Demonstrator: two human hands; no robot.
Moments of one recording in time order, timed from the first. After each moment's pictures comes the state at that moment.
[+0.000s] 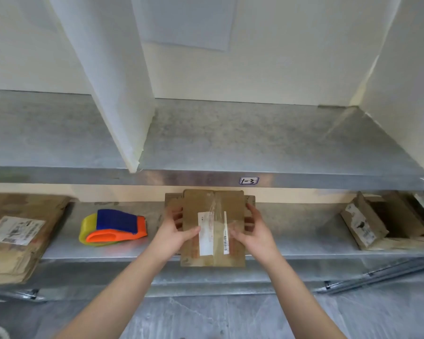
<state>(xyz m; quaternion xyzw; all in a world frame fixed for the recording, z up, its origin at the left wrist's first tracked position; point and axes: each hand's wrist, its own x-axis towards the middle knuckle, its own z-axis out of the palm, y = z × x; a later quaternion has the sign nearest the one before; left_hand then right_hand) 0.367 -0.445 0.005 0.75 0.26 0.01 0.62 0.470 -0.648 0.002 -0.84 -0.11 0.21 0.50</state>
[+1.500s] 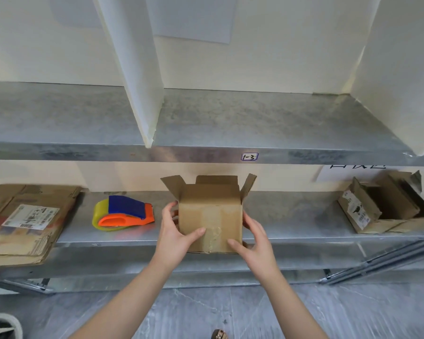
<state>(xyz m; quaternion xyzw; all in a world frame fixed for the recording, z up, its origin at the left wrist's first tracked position) 0.316 -0.474 -0.005 0.74 0.26 0.15 0.60 0.391 -0.671 -0.016 -0.78 -0.15 0.17 0.59</state>
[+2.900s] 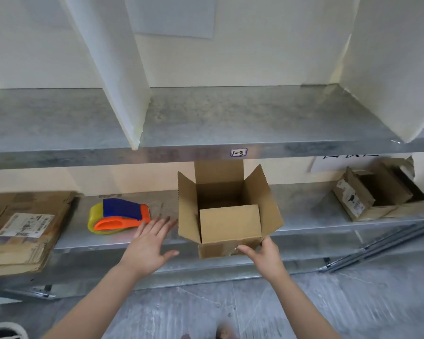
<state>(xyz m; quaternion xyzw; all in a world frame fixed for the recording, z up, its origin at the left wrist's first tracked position) 0.288 -0.407 -0.041 0.99 0.07 -0.05 0.09 0.403 -0.703 -0.063 -0.84 -0.03 0.22 0.50</state>
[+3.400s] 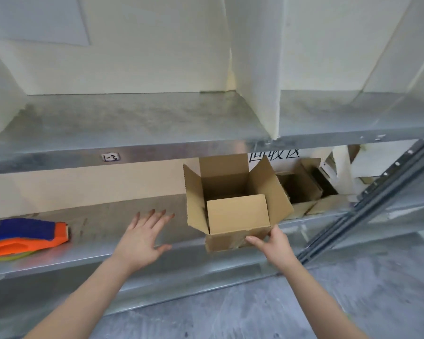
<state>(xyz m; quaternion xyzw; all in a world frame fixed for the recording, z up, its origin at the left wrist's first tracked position) 0.400 -0.563 -0.035 1.00 -0.02 0.00 0.09 0.488 -0.905 -0.016 -0.85 -0.01 0.15 0.50</state>
